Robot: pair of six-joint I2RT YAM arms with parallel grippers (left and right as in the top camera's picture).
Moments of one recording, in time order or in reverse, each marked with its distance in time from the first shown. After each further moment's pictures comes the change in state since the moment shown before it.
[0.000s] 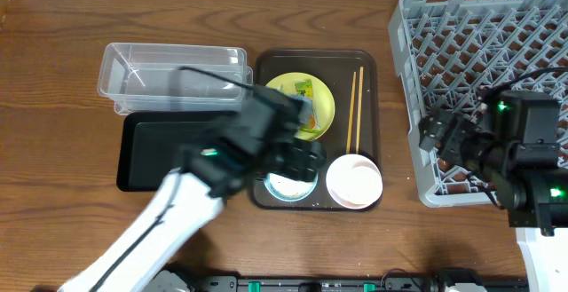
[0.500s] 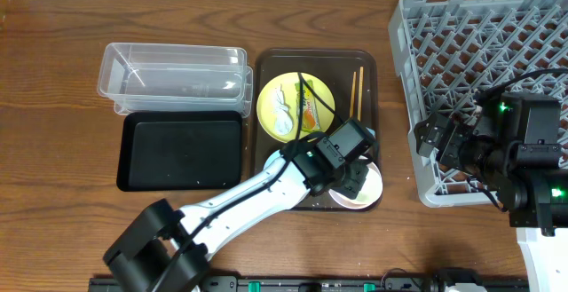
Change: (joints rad) left arm -0.254 0.386 0.001 0.252 -0.135 -0.025; right arm -0.006 0.000 0.002 -0.021 -0.060 -0.069
